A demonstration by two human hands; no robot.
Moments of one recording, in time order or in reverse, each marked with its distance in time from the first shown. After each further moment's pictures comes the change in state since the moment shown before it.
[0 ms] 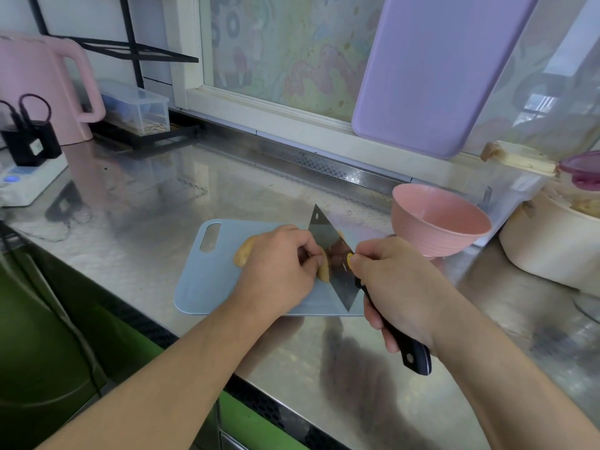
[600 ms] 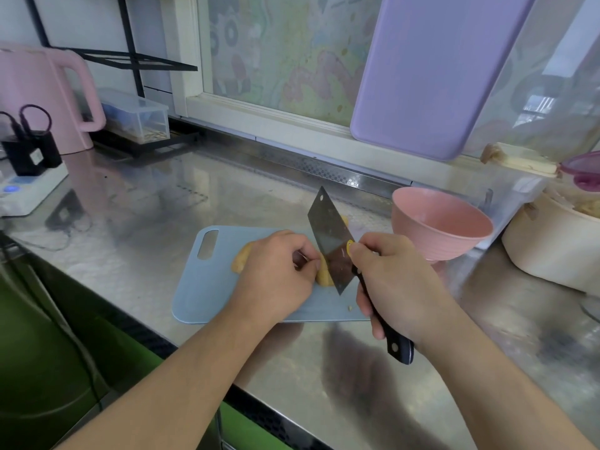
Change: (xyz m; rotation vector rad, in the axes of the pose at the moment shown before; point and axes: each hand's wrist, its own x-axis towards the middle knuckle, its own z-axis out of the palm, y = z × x) left_hand 0.000 0.000 0.000 -0.038 -0.005 -0.063; right_hand 0.015 0.006 0.006 0.068 0.133 -0.085
